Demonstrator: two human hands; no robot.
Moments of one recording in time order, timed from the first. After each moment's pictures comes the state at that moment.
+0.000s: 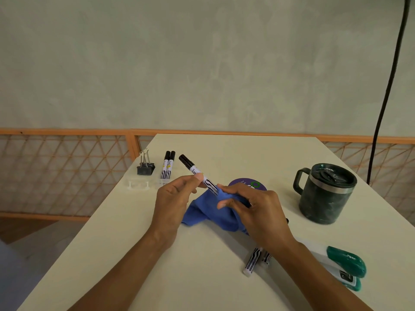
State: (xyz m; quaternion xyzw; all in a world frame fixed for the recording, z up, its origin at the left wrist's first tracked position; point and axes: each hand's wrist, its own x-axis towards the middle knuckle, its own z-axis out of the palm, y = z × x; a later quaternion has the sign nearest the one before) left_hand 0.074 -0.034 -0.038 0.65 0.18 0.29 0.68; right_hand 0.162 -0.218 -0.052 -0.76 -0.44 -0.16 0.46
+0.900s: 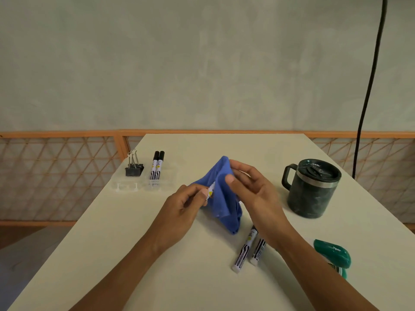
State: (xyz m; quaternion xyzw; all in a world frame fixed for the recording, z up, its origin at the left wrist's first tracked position) left_hand 0.073 -0.040 -0.057 0.83 0.04 0.19 0.52; right_hand 0.163 -0.227 -0.032 -0.60 -0.25 0.11 0.75
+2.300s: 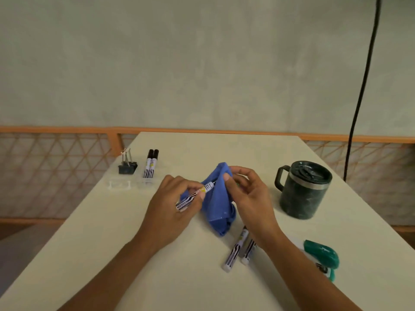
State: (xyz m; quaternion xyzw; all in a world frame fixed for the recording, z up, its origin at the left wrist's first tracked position) left_hand 0.077 -0.036 -0.061 0.88 -0.02 0.35 0.33; right_hand 0.172 -0.220 -0.045 -0.63 -0.21 0.06 0.75
